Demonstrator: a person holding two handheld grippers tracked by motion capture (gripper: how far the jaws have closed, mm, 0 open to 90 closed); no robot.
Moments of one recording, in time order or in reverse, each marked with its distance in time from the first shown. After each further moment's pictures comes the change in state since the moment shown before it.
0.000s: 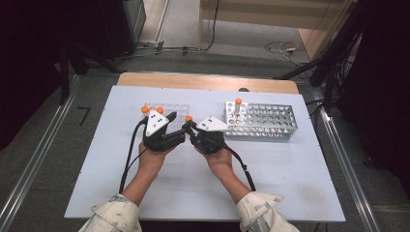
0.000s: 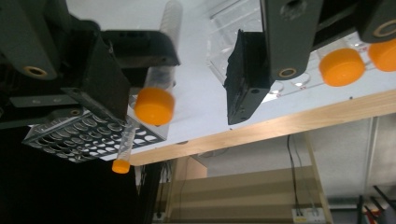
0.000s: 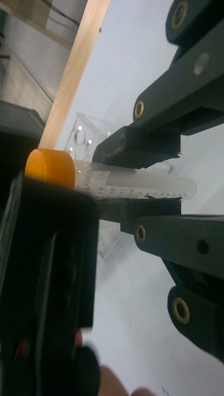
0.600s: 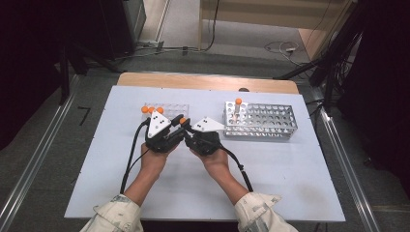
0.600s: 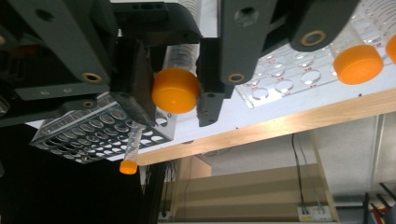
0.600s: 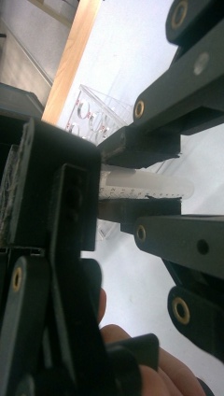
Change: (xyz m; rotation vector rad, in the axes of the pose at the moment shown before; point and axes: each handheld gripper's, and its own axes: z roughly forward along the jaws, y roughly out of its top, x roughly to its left) left arm -0.003 -0.001 0.001 -0.012 0.003 0.005; right arm 0.008 0.004 0.001 0.004 0.053 0.014
